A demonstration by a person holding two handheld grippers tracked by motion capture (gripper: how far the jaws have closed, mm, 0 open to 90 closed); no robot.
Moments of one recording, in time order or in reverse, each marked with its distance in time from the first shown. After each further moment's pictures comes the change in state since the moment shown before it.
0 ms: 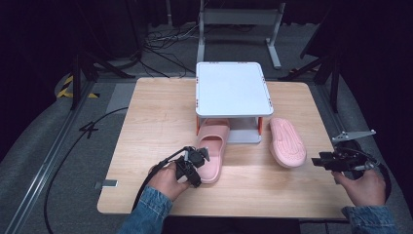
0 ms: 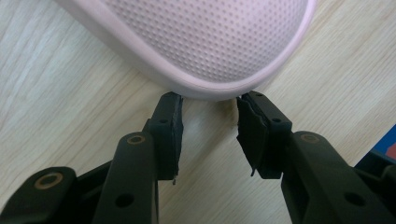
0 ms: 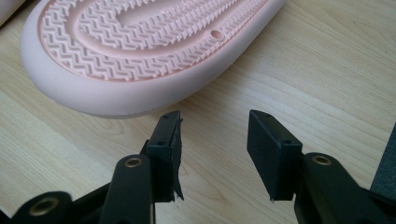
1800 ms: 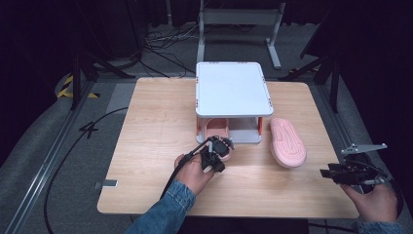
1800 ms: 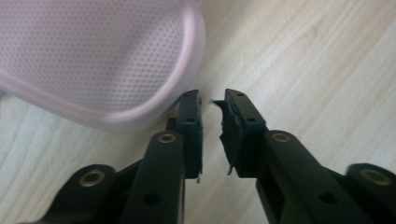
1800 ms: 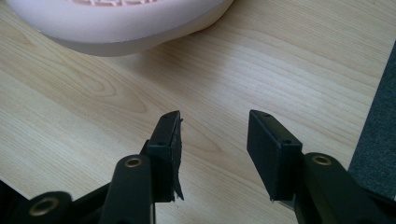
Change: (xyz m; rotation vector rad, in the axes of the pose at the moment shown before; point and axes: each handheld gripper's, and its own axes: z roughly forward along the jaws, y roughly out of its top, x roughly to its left) left arm -0.019 0.065 -0.004 -0.205 0.051 0.034; right arm 0.003 -0.035 -0.012 0.023 -0.039 0.035
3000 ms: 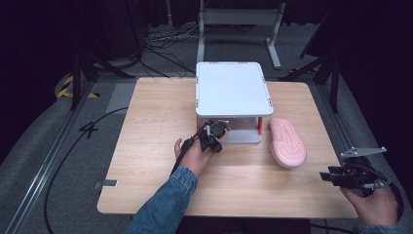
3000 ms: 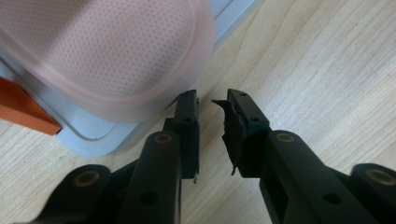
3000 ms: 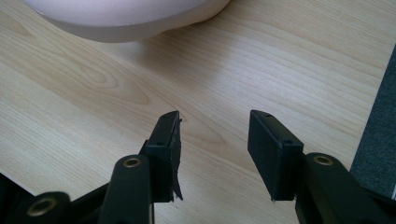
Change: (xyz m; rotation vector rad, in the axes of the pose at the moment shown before) left arm 0.044 0.027 0.010 -0.041 0.118 -0.069; right arm 0.005 -0.006 0.000 0.005 -0.007 -0.001
